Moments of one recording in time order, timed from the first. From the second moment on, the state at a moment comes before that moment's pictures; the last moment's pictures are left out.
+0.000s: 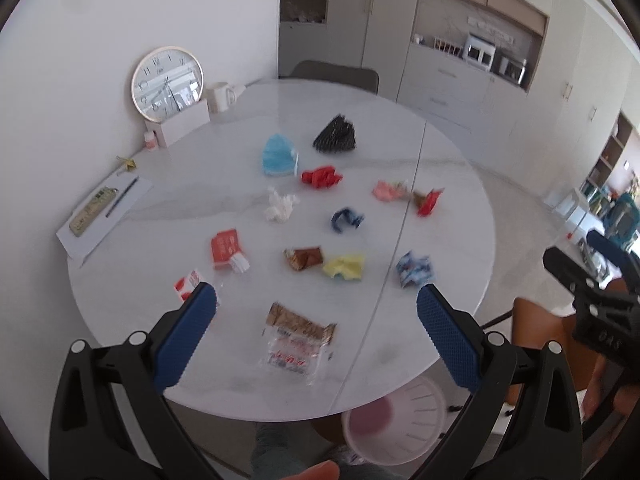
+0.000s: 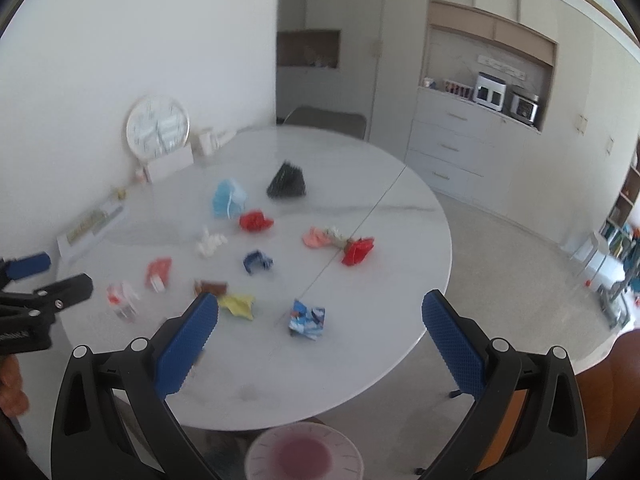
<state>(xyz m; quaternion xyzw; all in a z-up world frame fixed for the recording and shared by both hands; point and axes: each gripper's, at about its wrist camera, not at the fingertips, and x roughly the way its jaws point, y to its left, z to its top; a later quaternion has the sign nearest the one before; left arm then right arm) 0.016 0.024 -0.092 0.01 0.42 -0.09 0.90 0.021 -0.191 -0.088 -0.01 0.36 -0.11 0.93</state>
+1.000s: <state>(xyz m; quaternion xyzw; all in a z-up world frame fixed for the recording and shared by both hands) 0.149 0.157 -0.269 0.30 0.48 -0.29 0.77 0.150 -0.046 -0.296 0.18 0.60 -0.09 0.78</state>
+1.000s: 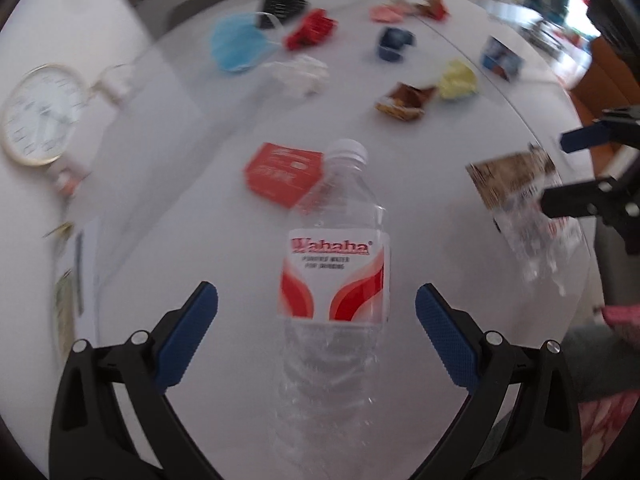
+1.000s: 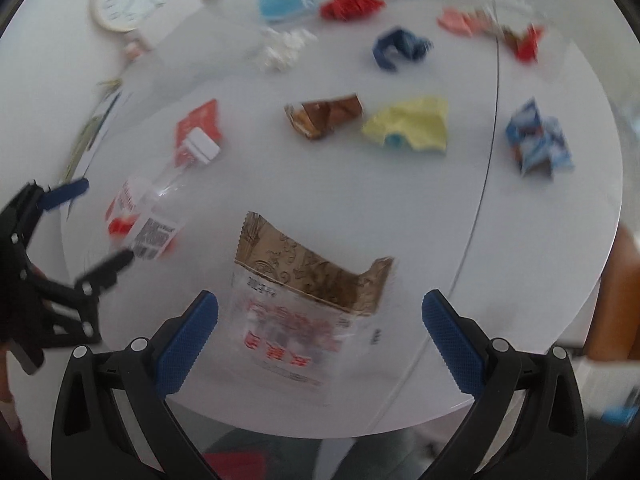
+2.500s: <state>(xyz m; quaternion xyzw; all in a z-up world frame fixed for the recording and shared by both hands) 0.048 0.017 -0.181 0.19 0.46 -0.42 0.76 -0.033 -0.202 -0.288 0.21 0.62 -0.13 0.74</state>
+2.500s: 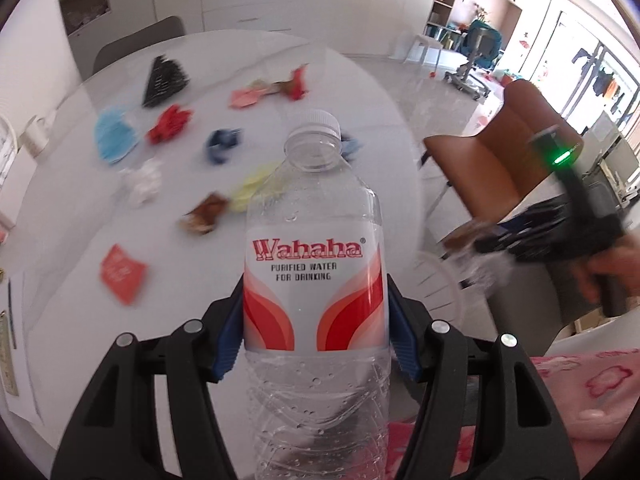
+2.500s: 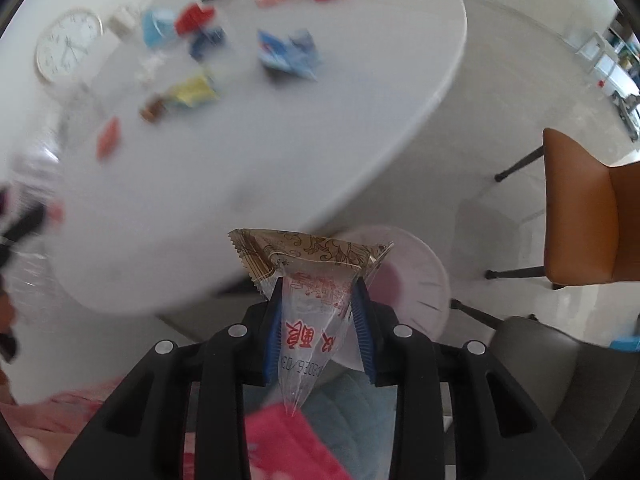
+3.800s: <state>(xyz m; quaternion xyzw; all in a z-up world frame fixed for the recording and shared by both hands) -0.040 -0.107 -0.187 0.13 0.51 -0.21 0.82 -0.021 -0.299 -0.172 0.09 0.50 0.03 0.86</state>
